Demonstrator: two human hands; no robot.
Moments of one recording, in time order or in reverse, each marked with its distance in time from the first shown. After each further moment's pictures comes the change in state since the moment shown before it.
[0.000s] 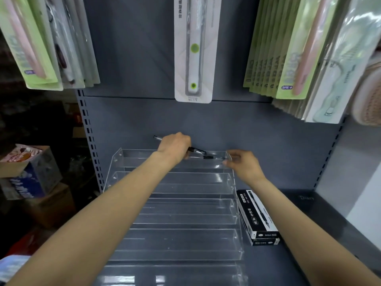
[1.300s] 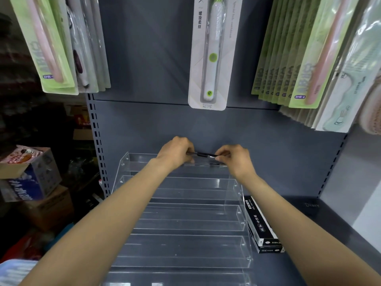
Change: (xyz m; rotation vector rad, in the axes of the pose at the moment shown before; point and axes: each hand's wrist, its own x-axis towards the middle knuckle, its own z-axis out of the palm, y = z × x) left_hand 0.003 -0.028 0.009 -0.319 0.052 0.031; right_hand 0.019 -0.033 0.023 -0.169 0.042 -0.167
